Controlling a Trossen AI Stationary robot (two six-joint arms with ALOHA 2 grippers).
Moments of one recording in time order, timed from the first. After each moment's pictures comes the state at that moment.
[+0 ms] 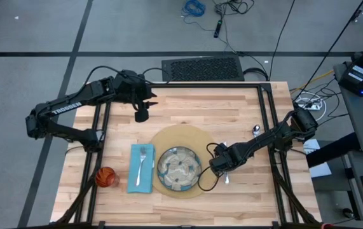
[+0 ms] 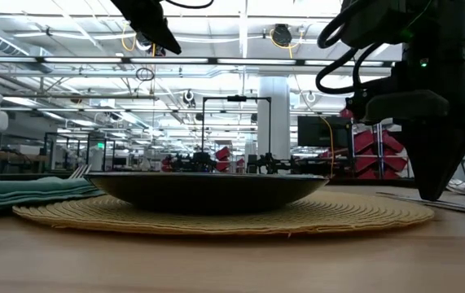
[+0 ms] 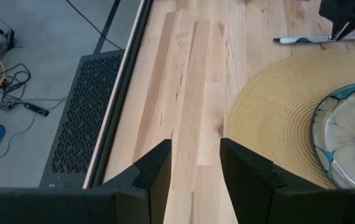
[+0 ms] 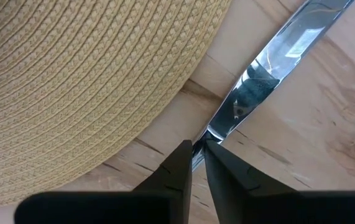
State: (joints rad) left arm 0.41 1.19 1.23 -0.73 0.08 0.37; right arm 0.37 1.71 0.94 -0.79 0.05 1.29
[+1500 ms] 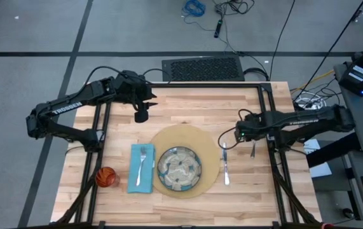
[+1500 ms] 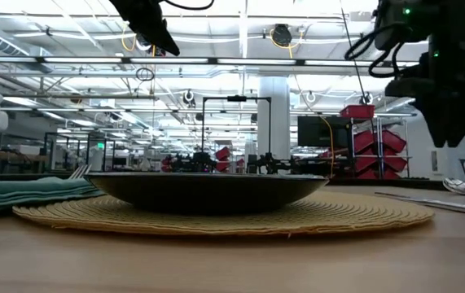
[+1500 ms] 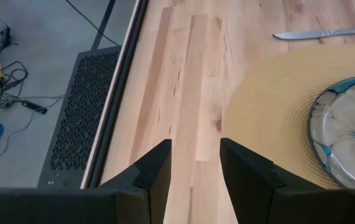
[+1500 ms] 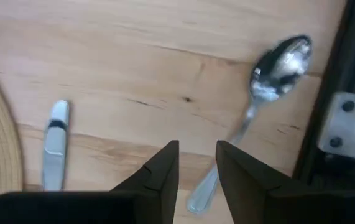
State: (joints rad) left arm 0.41 1.19 1.23 -0.75 0.08 0.38; right arm -0.03 1.08 0.72 -1.18 0.15 1.35
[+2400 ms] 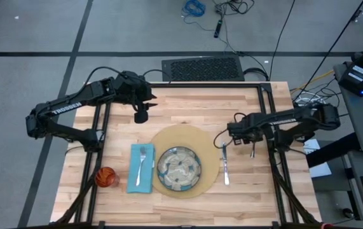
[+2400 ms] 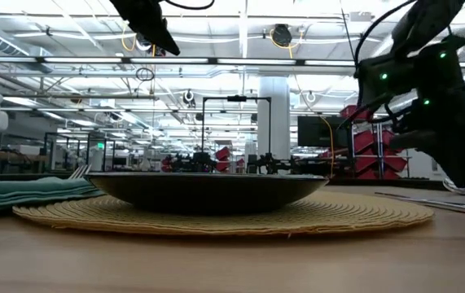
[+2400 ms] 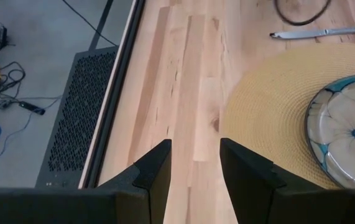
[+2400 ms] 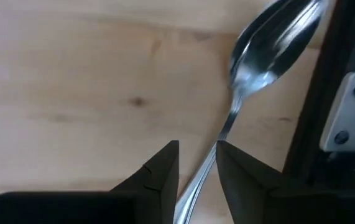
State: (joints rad) left arm 0.40 1.19 1.23 -0.75 0.08 0.38; right arm -0.14 1.34 0.63 -1.08 0.06 1.31
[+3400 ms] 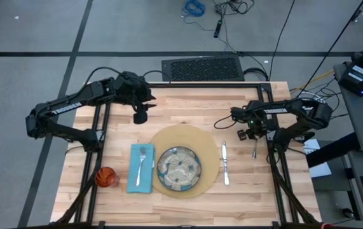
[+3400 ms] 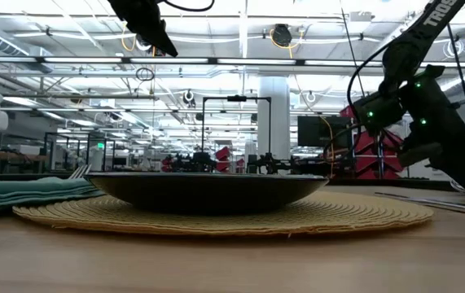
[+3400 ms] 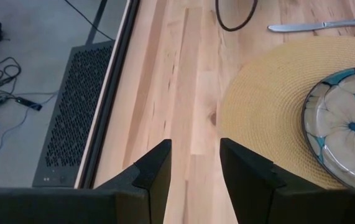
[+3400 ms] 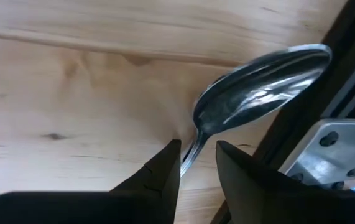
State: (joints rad) left arm 0.40 1.19 1.23 -0.78 0.08 0.38; right arm -0.53 1.47 0.58 -1.08 -0.04 0.82
